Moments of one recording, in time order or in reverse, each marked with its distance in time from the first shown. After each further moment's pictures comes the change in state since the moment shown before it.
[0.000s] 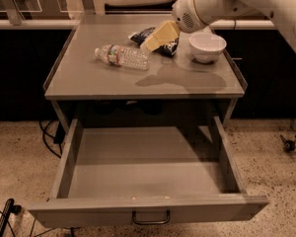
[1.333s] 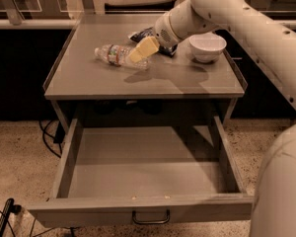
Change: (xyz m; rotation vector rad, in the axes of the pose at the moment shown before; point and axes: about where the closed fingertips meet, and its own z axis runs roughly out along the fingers) arm 0.022 0.009 0.087 -0.079 0.051 0.081
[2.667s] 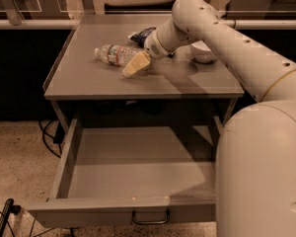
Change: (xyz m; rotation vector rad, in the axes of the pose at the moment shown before) arm 0.036 -0.009 0.072 -0.052 0.094 0.003
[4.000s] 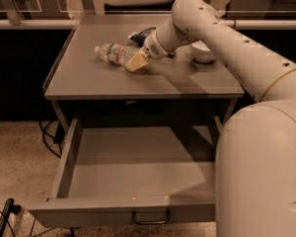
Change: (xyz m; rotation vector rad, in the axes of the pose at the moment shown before) arm 0.000 0.000 0.000 0.000 0.000 0.000
